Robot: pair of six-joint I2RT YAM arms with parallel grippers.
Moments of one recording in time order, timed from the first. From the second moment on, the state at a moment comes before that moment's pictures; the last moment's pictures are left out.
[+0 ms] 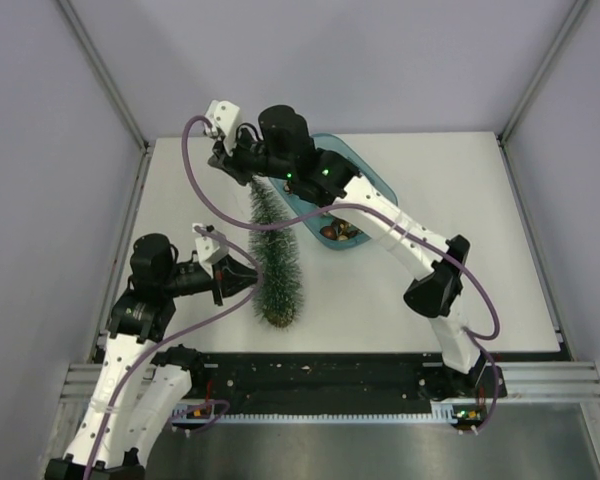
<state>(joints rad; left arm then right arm) -0.17 0.62 0.72 -0.43 1.08 0.17 0.96 2.09 2.40 -0.45 -0.23 -0.28</state>
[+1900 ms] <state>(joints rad) -0.15 0.70 0.68 -0.16 0.99 -0.02 0.89 2.03 2.32 -0.37 -0.55 -0.03</state>
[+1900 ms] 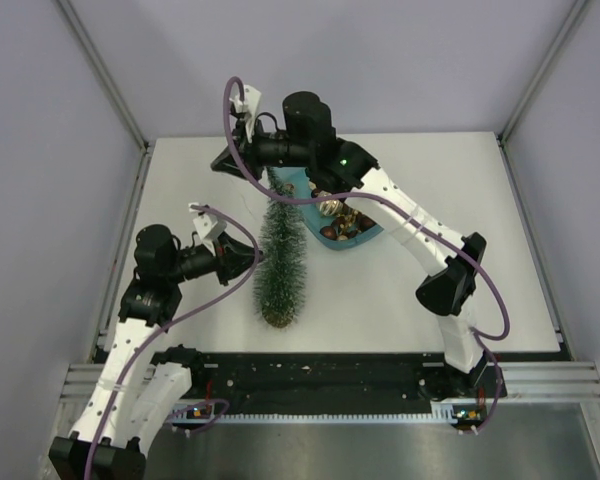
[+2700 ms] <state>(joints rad) -0.16 0.64 0.66 -0.30 1.10 0.10 0.83 2.08 2.35 -0.41 -0.53 -0.03</state>
